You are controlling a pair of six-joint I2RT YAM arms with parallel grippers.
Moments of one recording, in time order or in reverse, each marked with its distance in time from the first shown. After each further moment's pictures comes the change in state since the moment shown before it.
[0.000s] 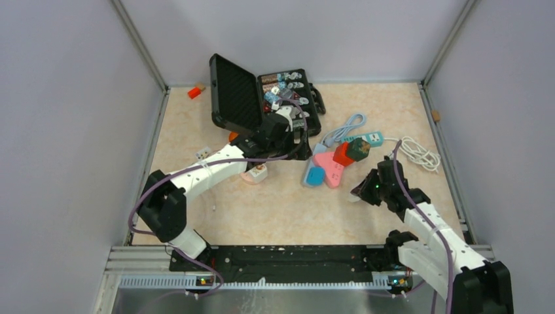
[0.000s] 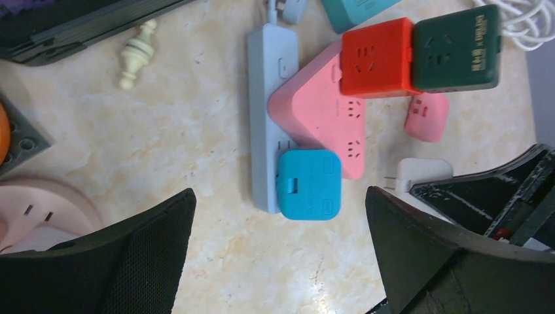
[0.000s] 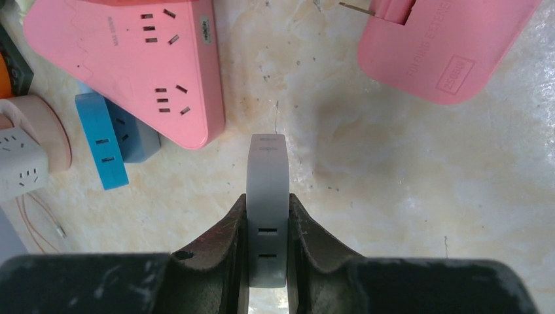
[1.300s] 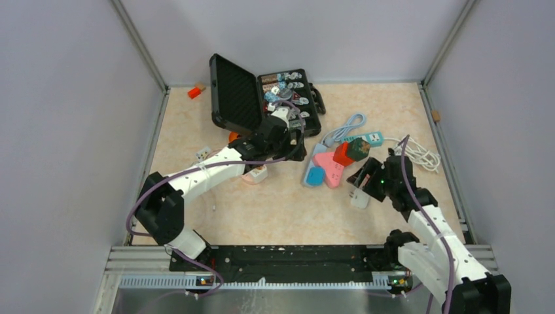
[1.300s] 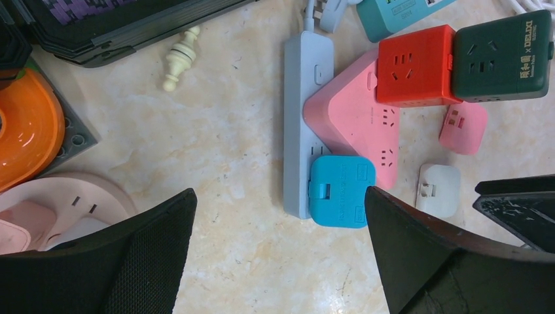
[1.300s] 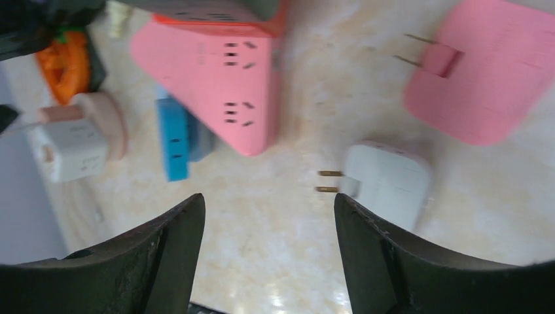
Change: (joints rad) left arm 0.002 -0.033 -0.059 0.008 -0.103 0.037; right arm -0.082 -0.050 0.037 -0.008 -0.047 -0.077
